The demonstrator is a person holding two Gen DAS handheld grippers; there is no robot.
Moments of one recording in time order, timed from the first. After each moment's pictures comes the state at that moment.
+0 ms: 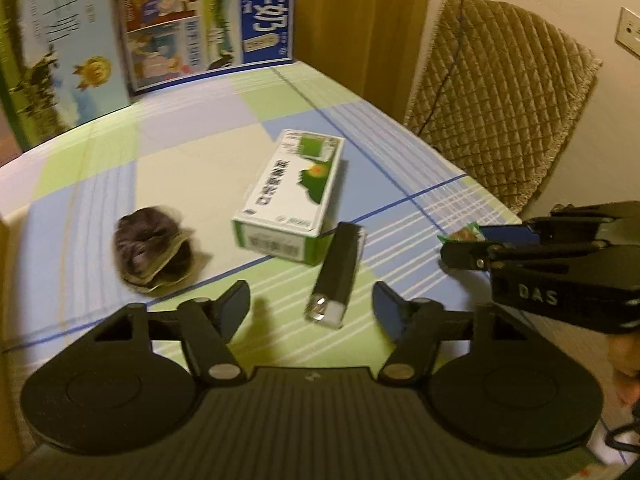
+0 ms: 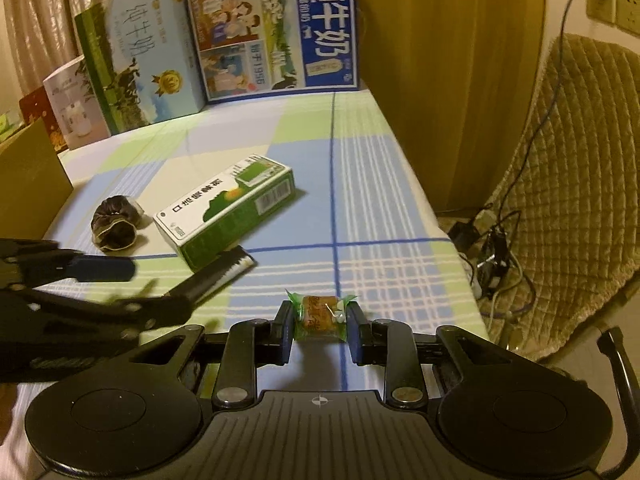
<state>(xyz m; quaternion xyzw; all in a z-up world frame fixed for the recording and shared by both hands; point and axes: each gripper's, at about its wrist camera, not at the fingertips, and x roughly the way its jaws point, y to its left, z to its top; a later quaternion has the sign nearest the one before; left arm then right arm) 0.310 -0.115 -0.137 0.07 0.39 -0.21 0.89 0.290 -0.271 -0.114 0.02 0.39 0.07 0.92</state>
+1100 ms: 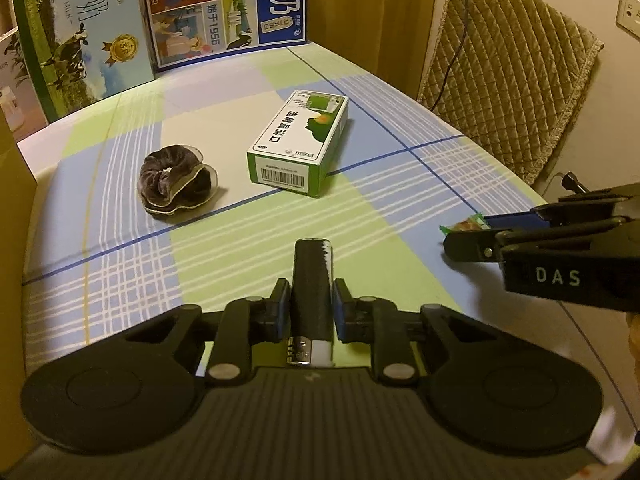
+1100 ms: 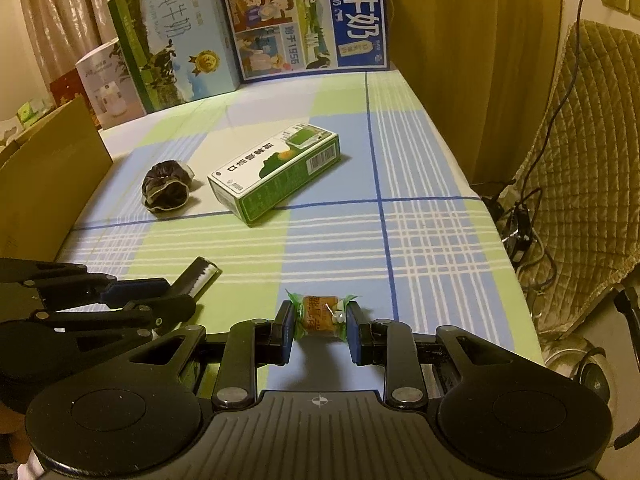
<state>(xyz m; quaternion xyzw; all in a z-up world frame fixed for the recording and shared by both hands) 0.260 -0.099 -0.144 0.08 0.40 -0.18 0.90 0.255 -0.250 -0.113 0.02 0.41 0.10 0.91</state>
